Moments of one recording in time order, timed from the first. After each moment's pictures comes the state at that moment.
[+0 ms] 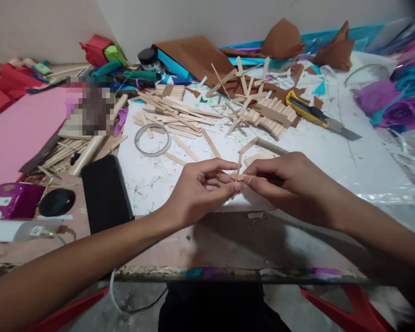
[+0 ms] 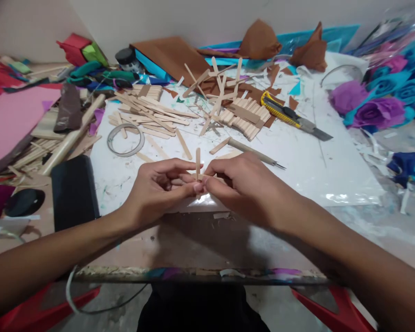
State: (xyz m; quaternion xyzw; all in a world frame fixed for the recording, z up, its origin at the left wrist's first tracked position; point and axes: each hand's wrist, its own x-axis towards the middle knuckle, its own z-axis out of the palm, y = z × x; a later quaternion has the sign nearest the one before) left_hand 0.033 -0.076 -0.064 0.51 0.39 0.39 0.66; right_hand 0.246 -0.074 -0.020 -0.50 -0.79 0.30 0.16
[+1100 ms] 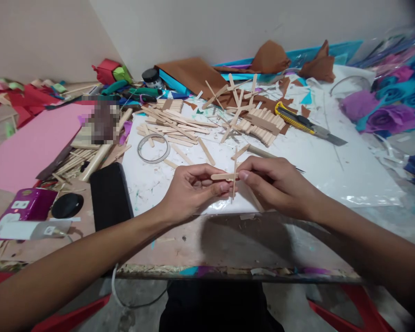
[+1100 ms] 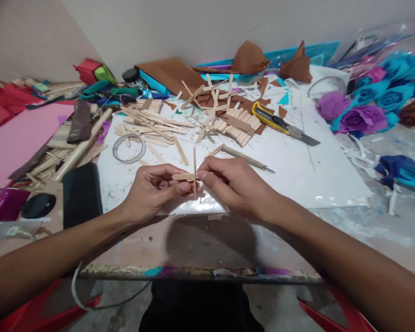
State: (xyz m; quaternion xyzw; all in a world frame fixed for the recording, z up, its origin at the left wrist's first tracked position) left_hand 0.032 -0.072 -0.054 0.51 0.35 0.41 0.68; right_hand 0.256 -0.071 -0.032 -0.41 -0.81 0.31 0.28
